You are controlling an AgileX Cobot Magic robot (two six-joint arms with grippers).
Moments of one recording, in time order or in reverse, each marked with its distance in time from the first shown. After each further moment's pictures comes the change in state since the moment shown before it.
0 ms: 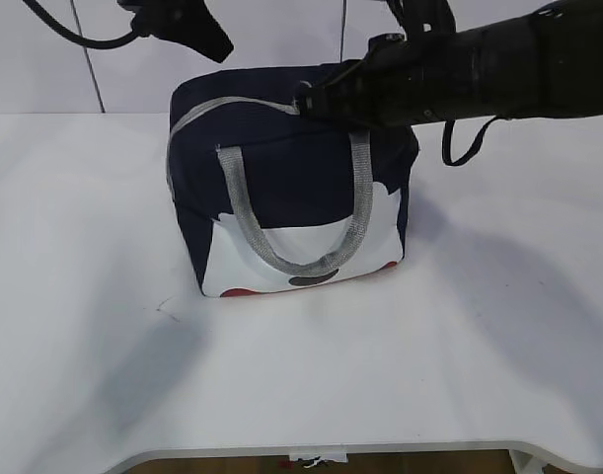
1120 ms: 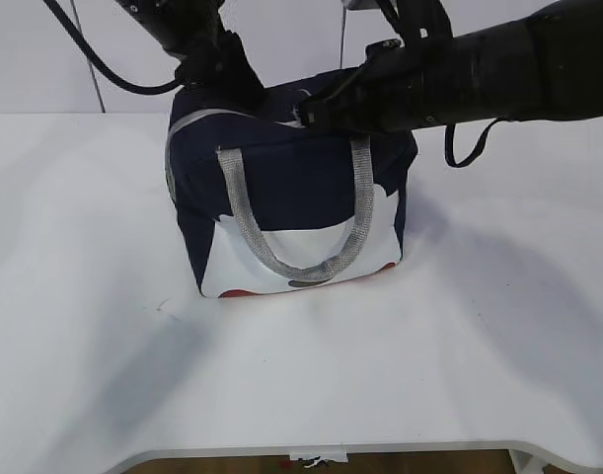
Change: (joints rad) left arm -0.081 0.054 0.023 0.035 0.000 0.006; right arm -0.001 0.000 0.000 -0.068 0.014 -0.010
